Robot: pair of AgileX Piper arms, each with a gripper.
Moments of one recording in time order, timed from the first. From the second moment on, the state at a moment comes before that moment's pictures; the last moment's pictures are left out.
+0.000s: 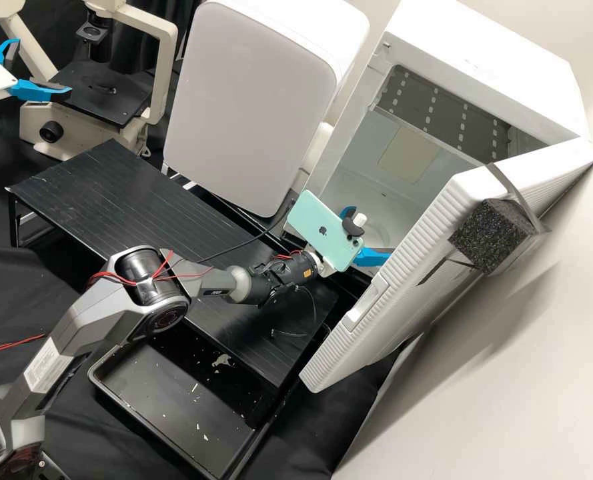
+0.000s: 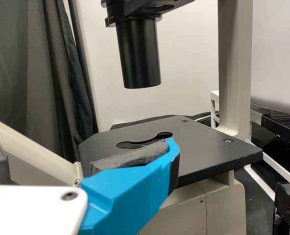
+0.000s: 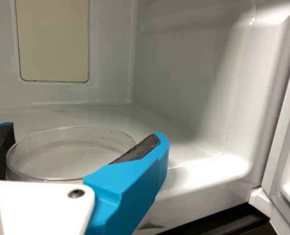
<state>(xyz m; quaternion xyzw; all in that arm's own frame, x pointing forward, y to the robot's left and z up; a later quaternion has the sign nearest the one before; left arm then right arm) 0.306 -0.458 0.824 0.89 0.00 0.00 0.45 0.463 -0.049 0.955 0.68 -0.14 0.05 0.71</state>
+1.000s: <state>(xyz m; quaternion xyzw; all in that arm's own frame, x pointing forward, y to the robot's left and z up) 0.306 -0.458 0.824 0.89 0.00 0.00 0.45 0.405 -0.062 0.963 0.68 -0.13 0.06 0.72</state>
